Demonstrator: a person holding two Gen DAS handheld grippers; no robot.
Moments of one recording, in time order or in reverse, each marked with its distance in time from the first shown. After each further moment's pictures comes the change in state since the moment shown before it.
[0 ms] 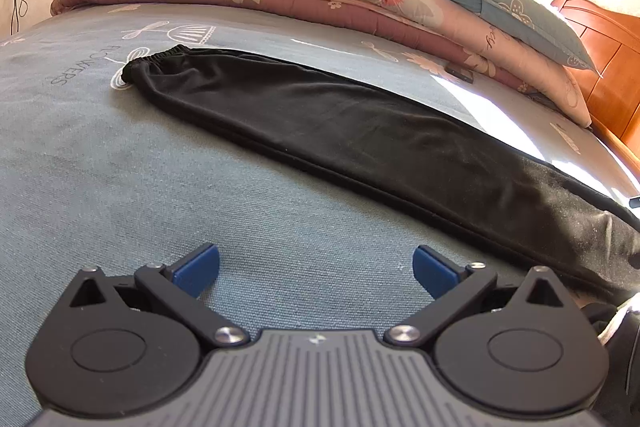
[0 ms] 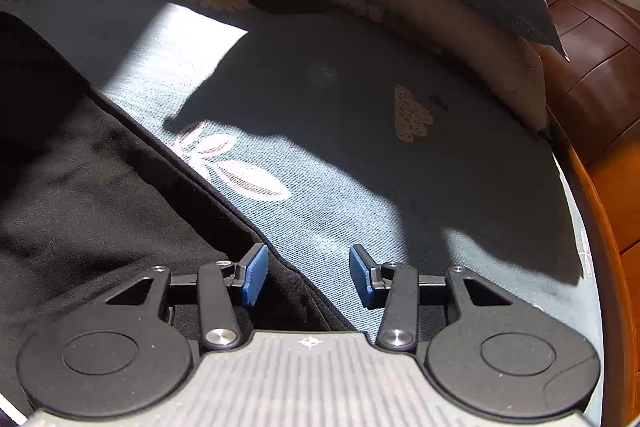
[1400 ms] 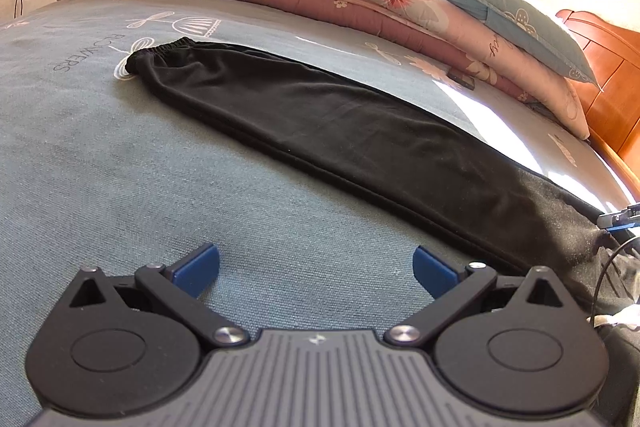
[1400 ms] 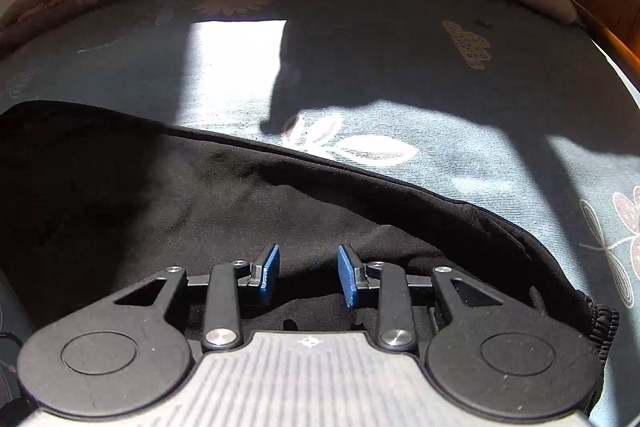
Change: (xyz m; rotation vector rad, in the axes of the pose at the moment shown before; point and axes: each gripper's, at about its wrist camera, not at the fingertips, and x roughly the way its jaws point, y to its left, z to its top) left arm -0.002 0.009 0.004 -0.058 0.014 -0.029; right arm -0.006 0.088 0.020 0.301 0.033 0.267
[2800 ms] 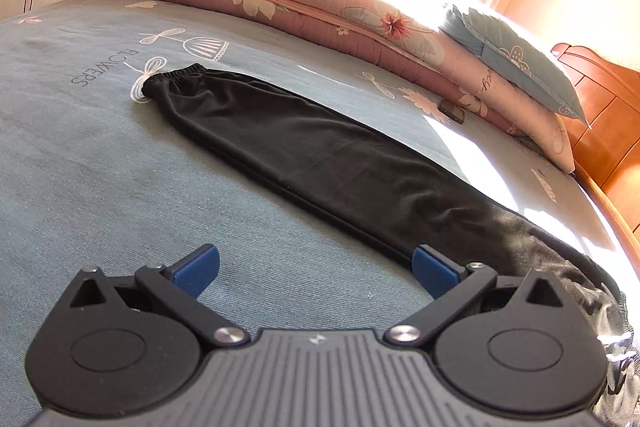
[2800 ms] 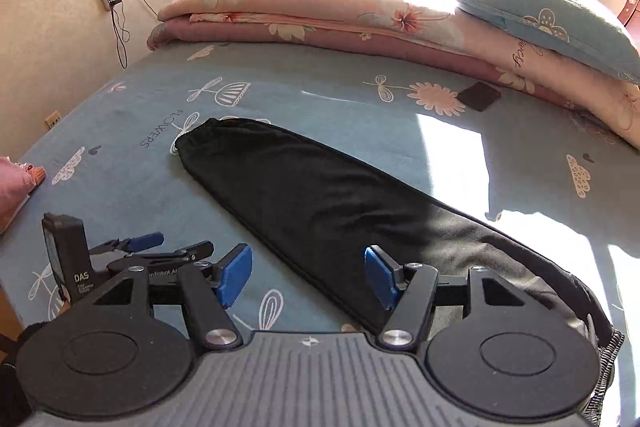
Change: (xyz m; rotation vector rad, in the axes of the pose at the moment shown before) left arm -0.040 0.004 0.018 -0.050 -0.039 -0.039; right arm -0.212 0.218 -0.033 -0.228 -0.093 0.170
